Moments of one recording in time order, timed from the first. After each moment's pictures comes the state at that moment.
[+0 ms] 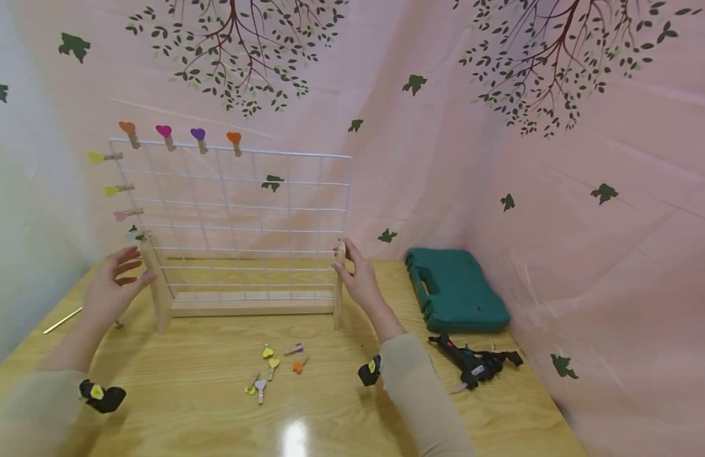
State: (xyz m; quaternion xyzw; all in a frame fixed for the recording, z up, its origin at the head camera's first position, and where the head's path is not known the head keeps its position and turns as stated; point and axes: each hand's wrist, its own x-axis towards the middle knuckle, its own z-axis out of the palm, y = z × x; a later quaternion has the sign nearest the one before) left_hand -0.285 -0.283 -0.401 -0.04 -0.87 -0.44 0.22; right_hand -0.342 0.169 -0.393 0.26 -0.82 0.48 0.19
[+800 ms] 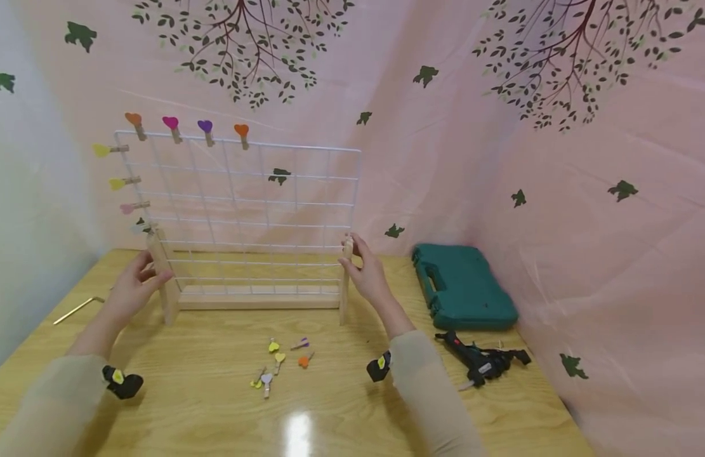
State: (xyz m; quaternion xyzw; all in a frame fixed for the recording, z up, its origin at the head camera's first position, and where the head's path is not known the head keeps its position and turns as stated) left_hand -0.297 -0.283 -0.421 -0.12 -0.85 -0.48 0.14; right_hand -0.340 0.169 -0.388 0.24 -0.84 0.46 0.17
